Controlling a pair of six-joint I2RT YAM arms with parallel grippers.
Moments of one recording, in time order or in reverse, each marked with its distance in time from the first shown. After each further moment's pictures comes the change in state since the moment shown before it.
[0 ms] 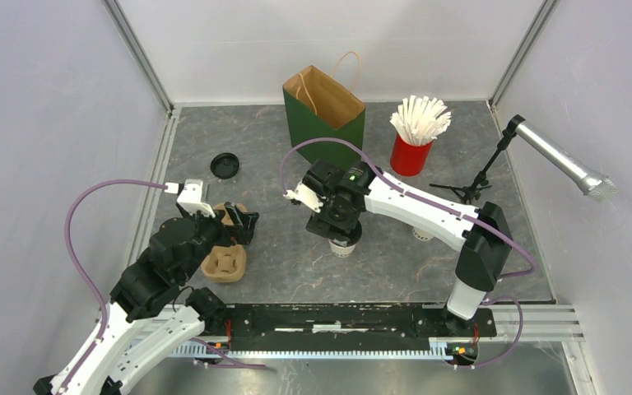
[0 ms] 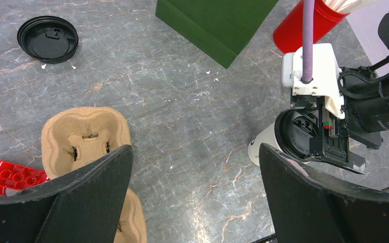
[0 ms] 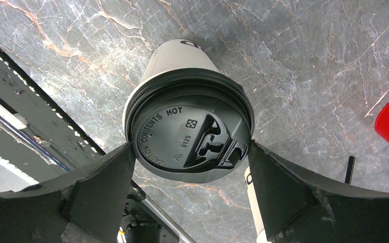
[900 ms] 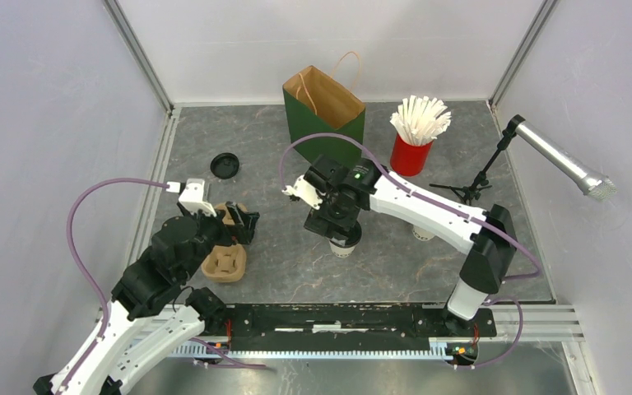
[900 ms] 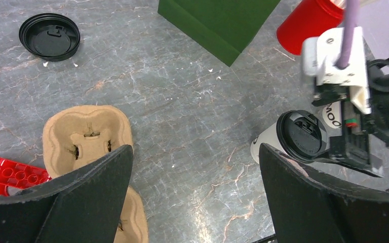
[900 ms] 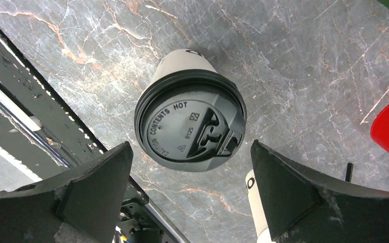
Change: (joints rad) left arm 0.000 0.010 0.000 -0.001 -0.005 0.000; right arm 0.000 -0.016 0.024 0.004 -0.038 0.000
